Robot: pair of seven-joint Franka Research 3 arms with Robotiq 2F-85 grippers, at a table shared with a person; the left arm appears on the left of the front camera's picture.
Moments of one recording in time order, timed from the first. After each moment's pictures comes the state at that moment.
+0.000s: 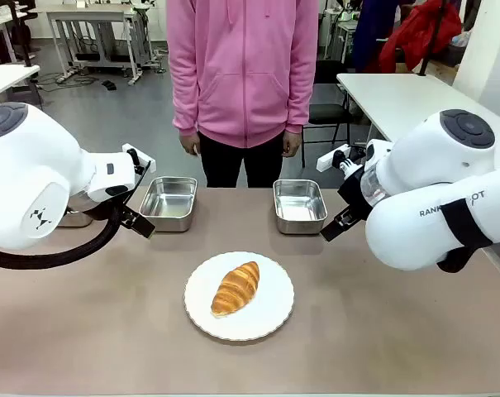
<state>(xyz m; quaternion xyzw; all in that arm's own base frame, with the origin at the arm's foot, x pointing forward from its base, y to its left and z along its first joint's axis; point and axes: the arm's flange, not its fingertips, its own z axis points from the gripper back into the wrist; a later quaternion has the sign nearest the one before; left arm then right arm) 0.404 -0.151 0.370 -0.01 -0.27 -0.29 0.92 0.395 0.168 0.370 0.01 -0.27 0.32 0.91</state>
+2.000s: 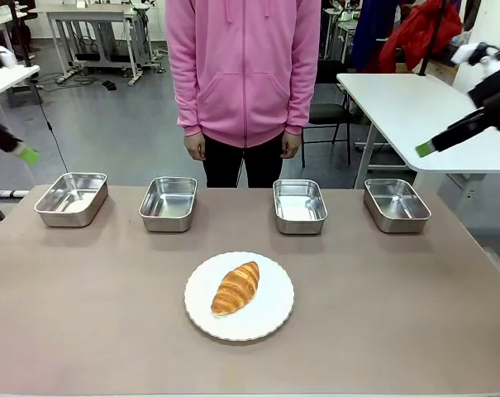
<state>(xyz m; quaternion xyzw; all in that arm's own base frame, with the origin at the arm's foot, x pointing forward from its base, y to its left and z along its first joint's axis) 0.430 0.081 0.536 -0.15 -0.25 -0.40 0.87 0.422 -0.039 0.530 0.13 -0.34 0.31 0.88</state>
